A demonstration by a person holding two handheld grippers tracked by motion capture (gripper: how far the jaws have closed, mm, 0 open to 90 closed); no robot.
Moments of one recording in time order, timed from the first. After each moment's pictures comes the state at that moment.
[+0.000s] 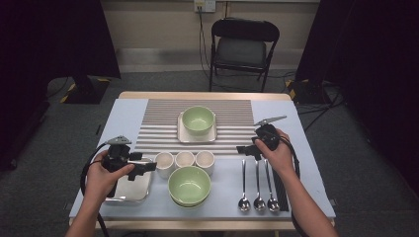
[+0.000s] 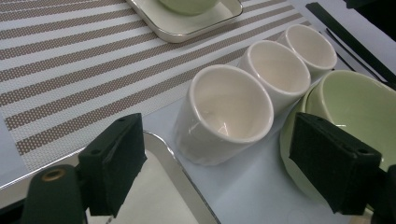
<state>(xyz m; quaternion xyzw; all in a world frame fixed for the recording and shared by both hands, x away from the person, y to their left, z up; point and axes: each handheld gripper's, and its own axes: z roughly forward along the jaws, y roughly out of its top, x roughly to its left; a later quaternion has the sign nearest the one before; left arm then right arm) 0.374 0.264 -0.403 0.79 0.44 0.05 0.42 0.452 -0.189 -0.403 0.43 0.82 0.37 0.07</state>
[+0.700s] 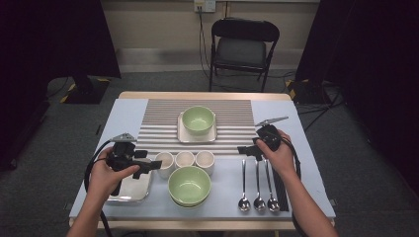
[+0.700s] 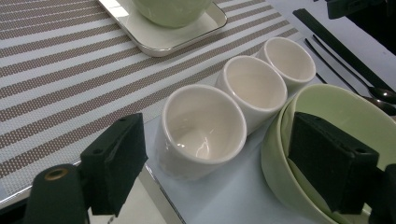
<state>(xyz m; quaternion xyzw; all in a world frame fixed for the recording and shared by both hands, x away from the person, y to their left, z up) 0.373 0.247 -0.388 0.80 0.43 0.06 0.42 0.450 -0.193 -0.405 0.44 0.82 0.37 0.07</state>
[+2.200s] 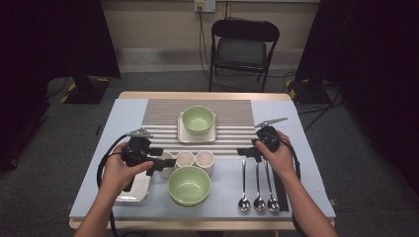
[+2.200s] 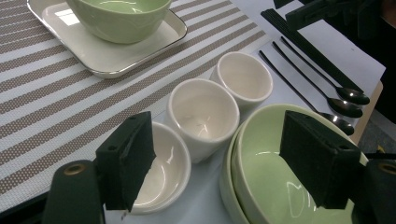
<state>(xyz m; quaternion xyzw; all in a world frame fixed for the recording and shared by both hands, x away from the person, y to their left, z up) 0.379 0.206 -0.371 0.81 0.40 0.03 0.42 0.448 -0.191 -0.407 0.43 0.82 0.37 0.06</state>
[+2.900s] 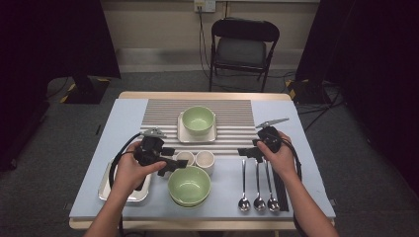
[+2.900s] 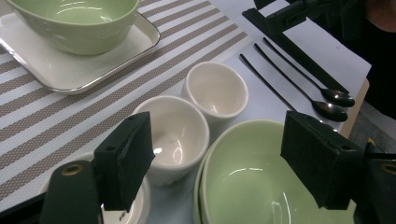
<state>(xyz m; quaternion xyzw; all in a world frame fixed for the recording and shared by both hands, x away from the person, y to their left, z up) 0.381 0.174 -0.369 0.82 0.38 0.02 0.43 0.446 -0.193 -0.406 0.43 0.82 0.37 0.06</state>
